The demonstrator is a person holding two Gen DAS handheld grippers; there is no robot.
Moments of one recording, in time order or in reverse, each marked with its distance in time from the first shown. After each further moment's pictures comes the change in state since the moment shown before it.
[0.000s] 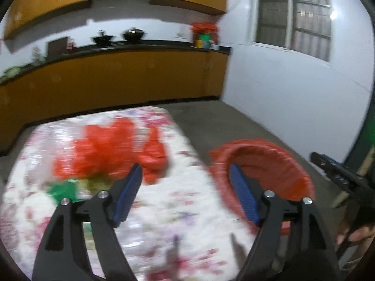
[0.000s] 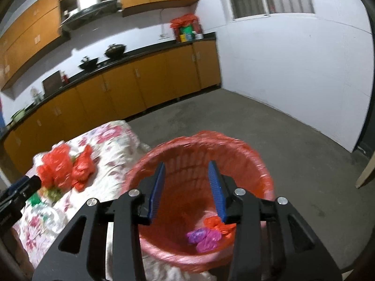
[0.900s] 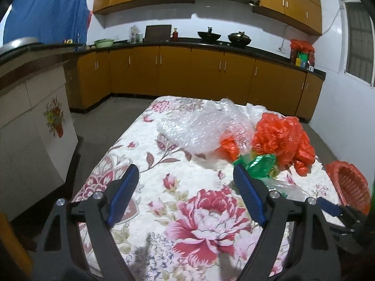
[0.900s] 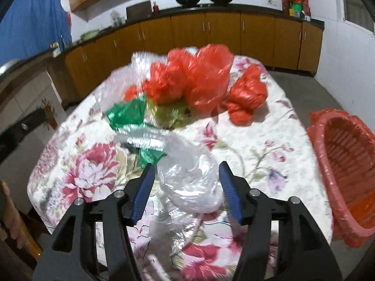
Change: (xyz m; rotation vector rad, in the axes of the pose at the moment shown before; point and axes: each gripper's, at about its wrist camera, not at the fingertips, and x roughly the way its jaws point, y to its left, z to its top) left arm -0.080 0.195 -0.062 -0.288 -0.007 0.457; right arm 0.045 0.246 -0.106 -0.390 0.295 0.371
